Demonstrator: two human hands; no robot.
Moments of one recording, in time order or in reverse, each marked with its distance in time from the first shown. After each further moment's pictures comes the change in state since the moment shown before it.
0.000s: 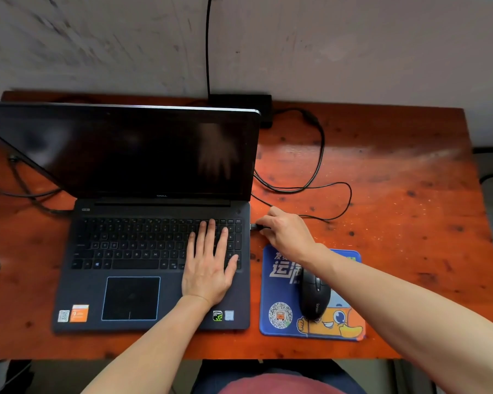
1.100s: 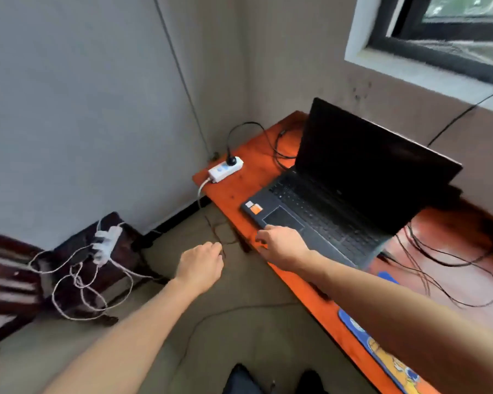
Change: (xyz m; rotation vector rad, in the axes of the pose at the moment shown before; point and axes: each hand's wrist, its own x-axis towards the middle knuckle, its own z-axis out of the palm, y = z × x) left_hand -0.328 -0.039 -0.095 -0.053 0.075 -0.842; right_hand -0.122 -0.259 0.055 -0.289 -0.198 -0.906
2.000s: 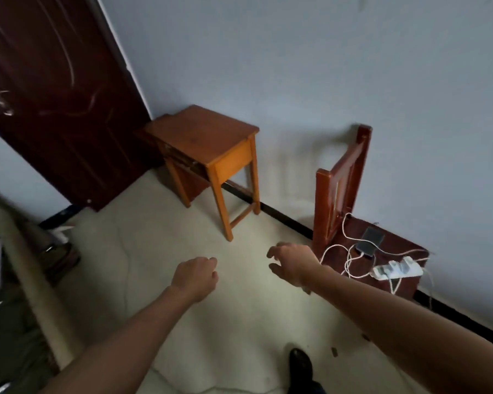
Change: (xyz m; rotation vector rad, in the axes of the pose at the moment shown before) left_hand -0.518 -0.451 0.053 -0.182 -0.070 -1.329; right_hand 0.118 -0.701 0.250 -0.243 -0.467 -1.247
